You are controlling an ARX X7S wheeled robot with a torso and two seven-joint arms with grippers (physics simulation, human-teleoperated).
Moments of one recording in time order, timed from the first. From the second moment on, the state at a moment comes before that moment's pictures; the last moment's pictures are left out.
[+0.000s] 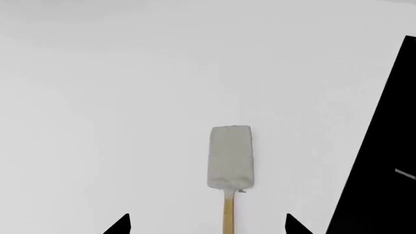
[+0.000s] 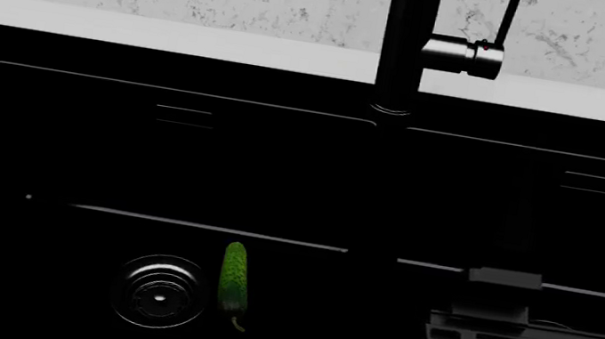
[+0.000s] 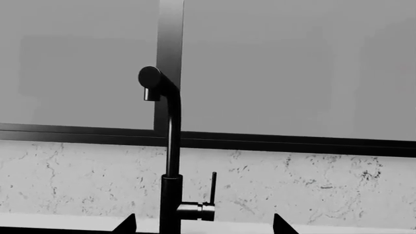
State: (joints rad) left arm -1.47 -0.92 0.82 -0.46 -1.71 -1.12 -1.17; right arm 0.91 1.37 -1.06 -0.81 1.08 -0.16 1.00
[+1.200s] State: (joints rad) left arm -1.19 -0.94 0.78 -0.51 -1.74 -0.94 -1.00; right arm 0.89 1.39 -1.04 -0.83 1.08 -0.16 1.02
